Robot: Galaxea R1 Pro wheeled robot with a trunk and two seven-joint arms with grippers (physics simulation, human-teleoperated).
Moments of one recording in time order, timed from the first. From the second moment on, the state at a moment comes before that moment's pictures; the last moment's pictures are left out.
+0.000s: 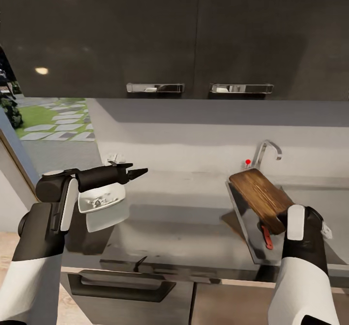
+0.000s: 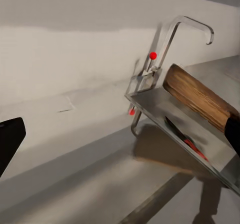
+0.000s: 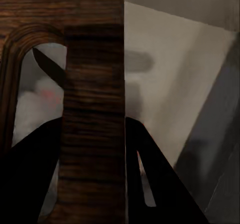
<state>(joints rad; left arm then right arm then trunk) -0.75 0.07 0.09 -1.59 0.02 0.95 -0.90 -0.74 0.08 -0.69 -1.25 -0.42 0.74 -0.78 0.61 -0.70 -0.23</state>
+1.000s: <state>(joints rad) -0.75 0.07 0.09 -1.59 0.02 0.95 -0.89 -0.74 0.08 -0.68 -1.25 -0.62 0.51 -1.04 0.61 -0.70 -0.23</state>
